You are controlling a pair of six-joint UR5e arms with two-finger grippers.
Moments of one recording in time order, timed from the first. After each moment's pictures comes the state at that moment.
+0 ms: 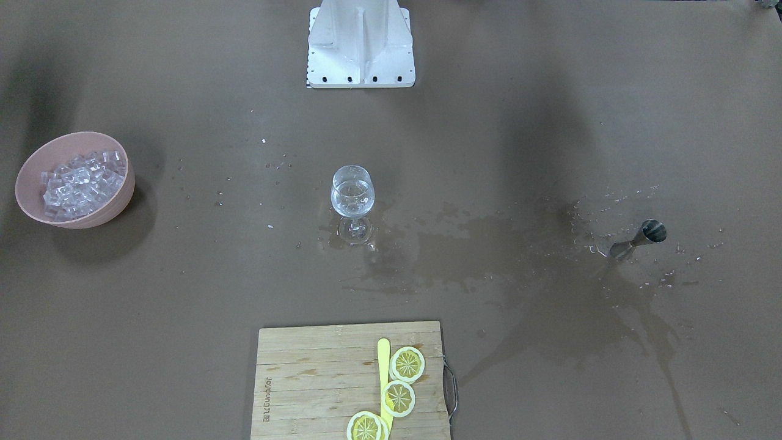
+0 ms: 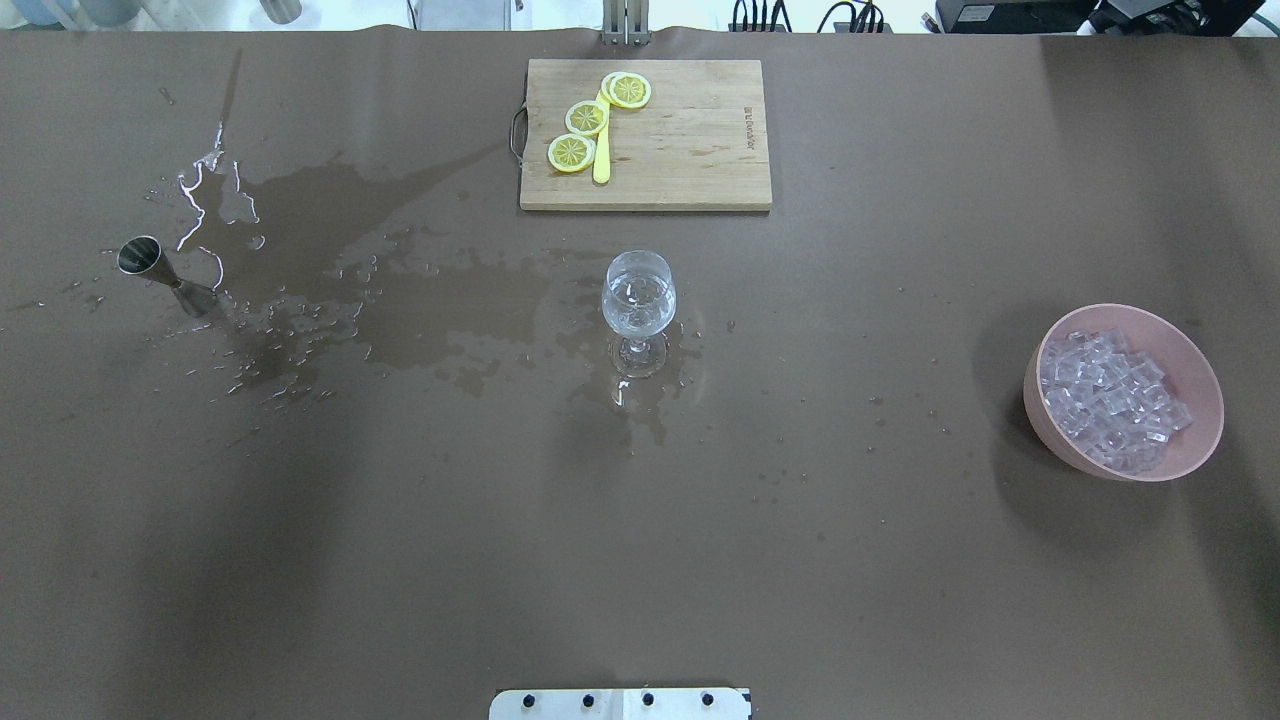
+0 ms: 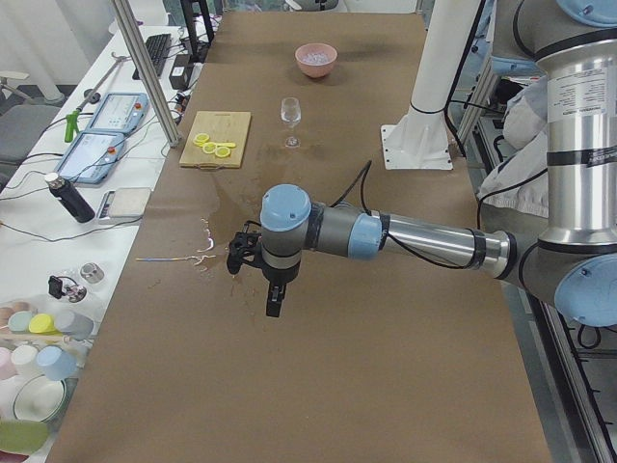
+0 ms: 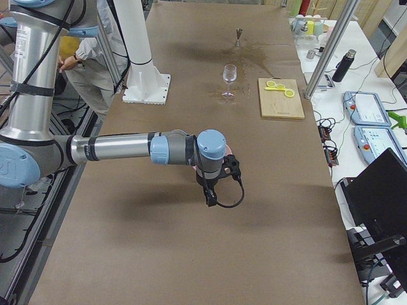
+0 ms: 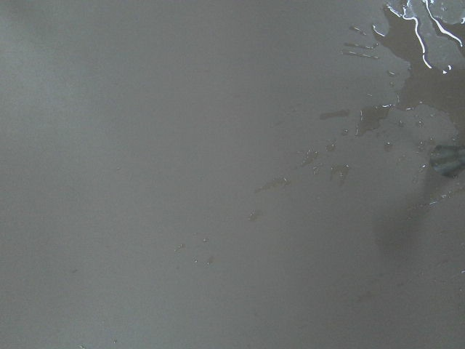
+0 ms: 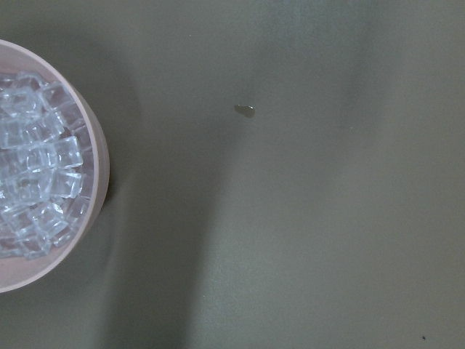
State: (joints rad) left arm -1.57 -1.44 -1.87 -1.58 -2.32 -0.03; right arm 1.52 -1.77 1.88 -1.67 2.36 -0.27
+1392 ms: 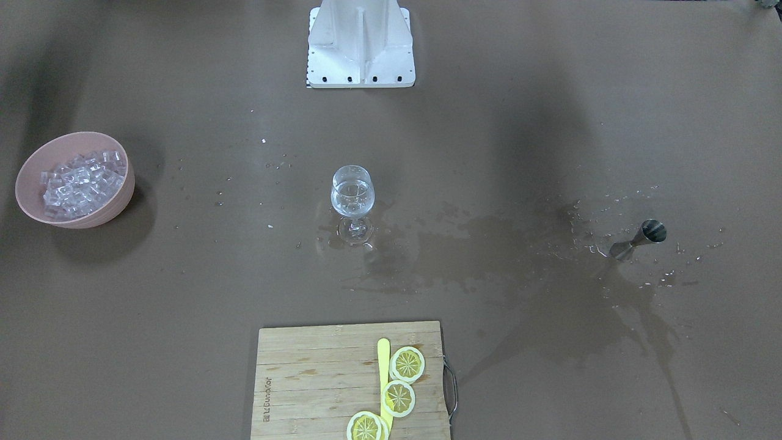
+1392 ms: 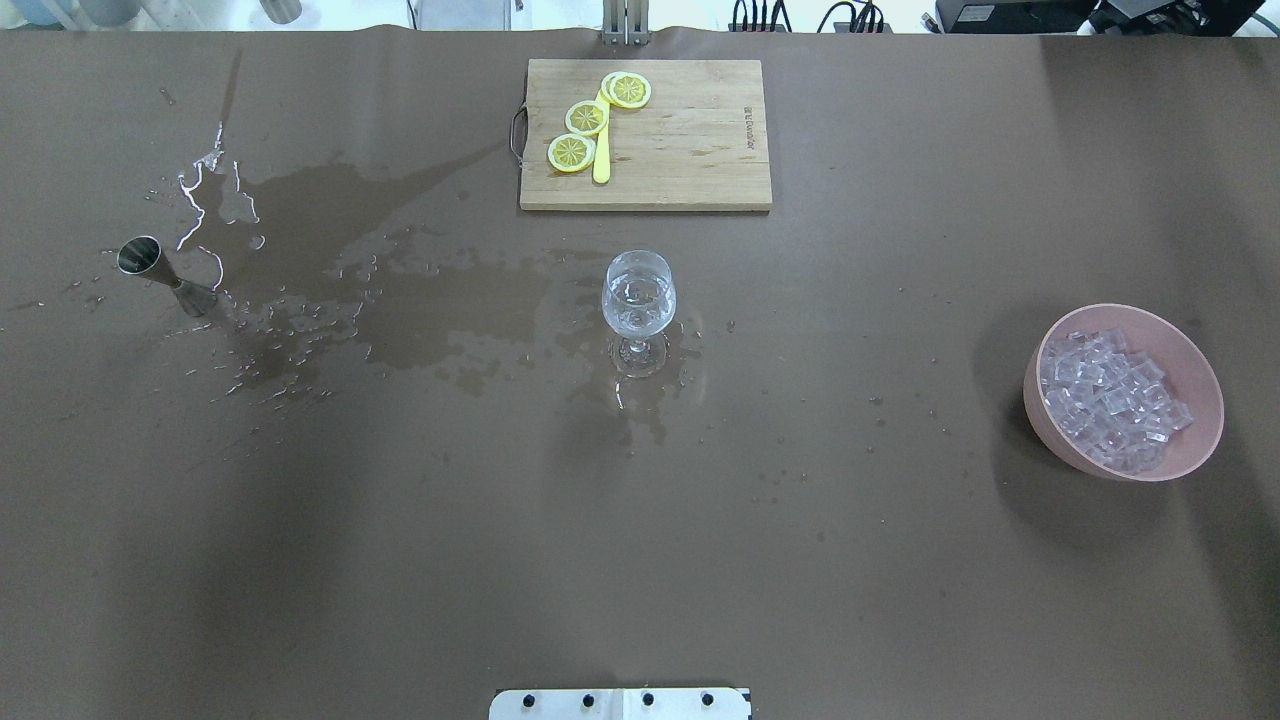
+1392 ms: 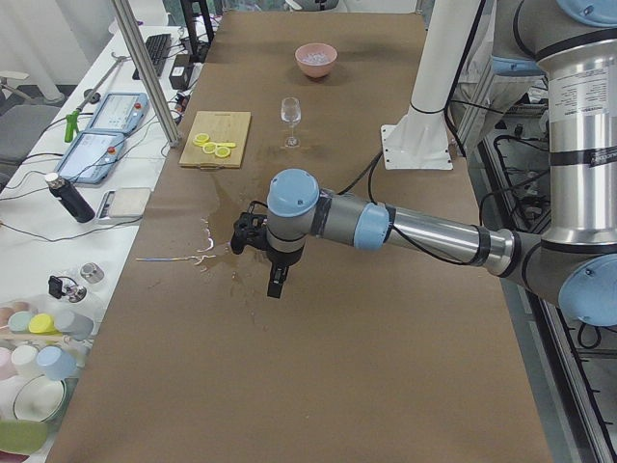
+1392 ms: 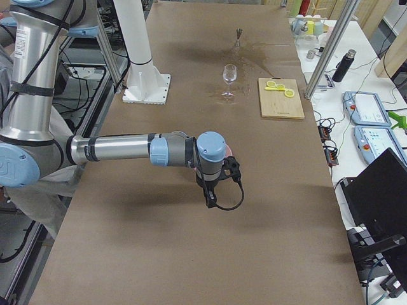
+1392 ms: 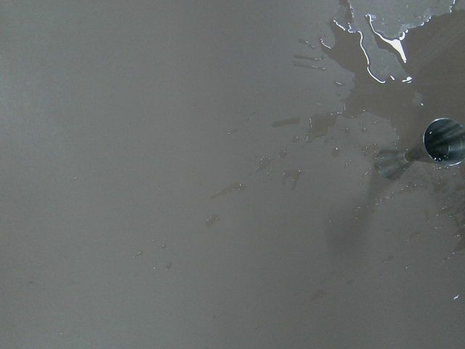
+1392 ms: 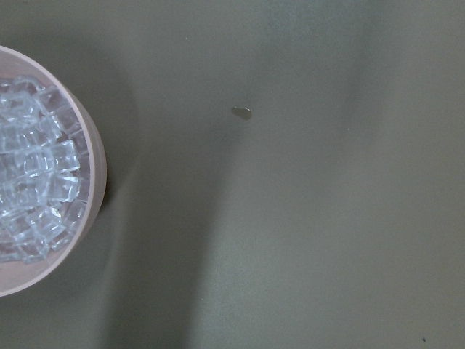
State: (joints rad) left arm -1.58 -1.43 -1.94 -1.59 -2.38 -0.03; right arm 1.52 -1.77 1.87 -1.66 2.37 -0.27
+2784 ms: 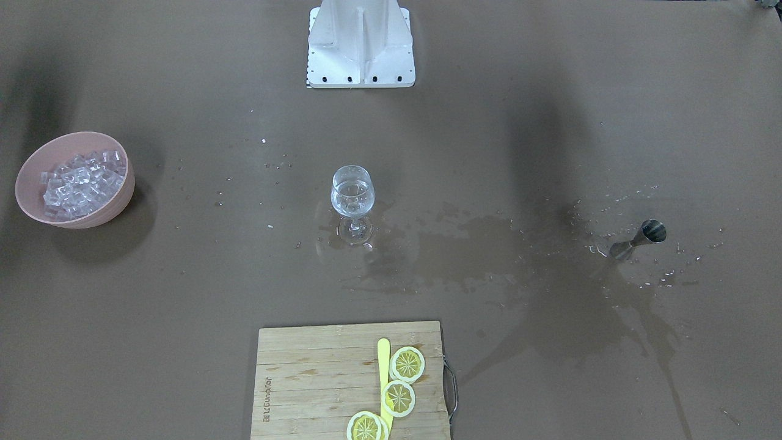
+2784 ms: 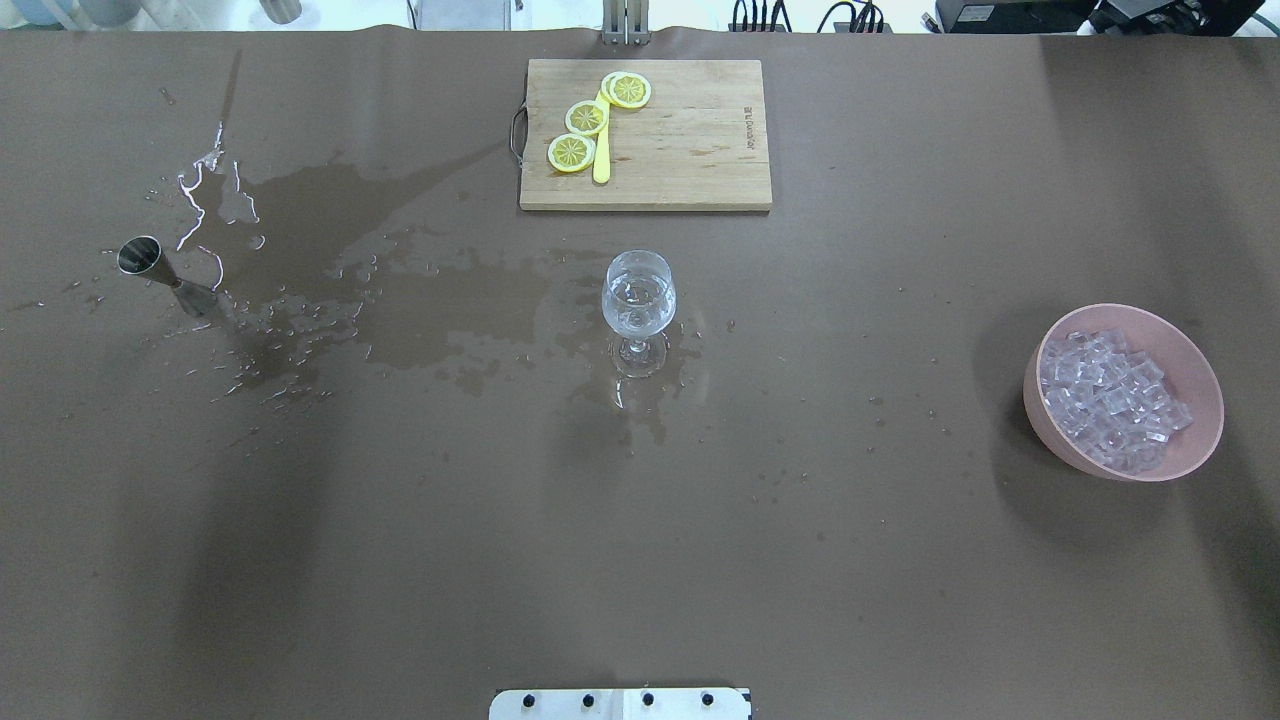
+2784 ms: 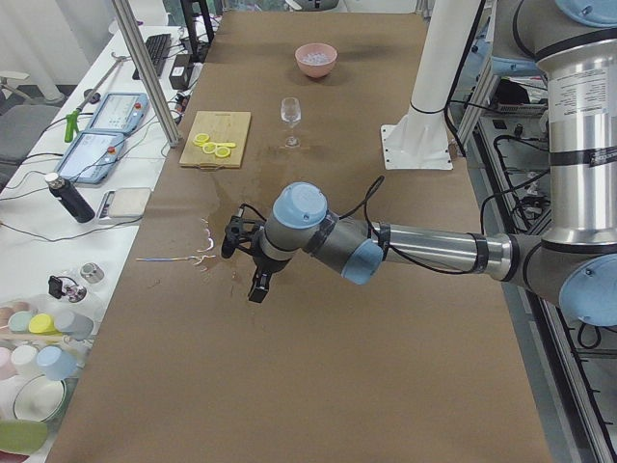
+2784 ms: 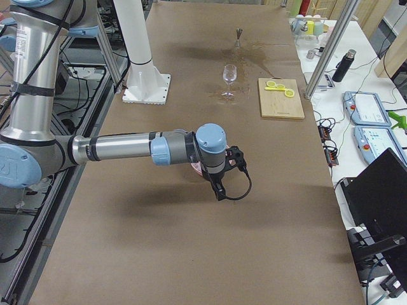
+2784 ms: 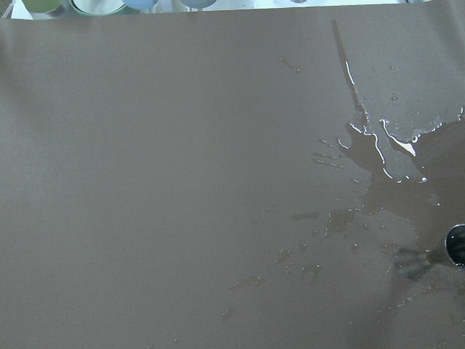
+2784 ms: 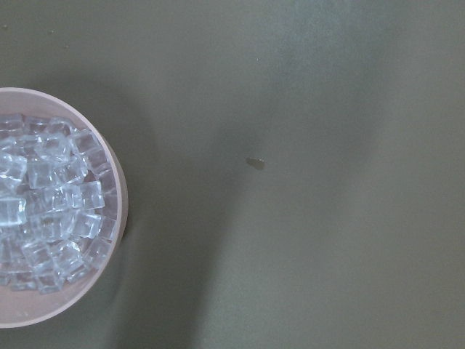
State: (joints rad) left arm -1.56 -1.43 -1.82 -2.06 -2.34 -0.32; right arm 1.53 -1.76 1.88 -1.52 2.38 -0.26
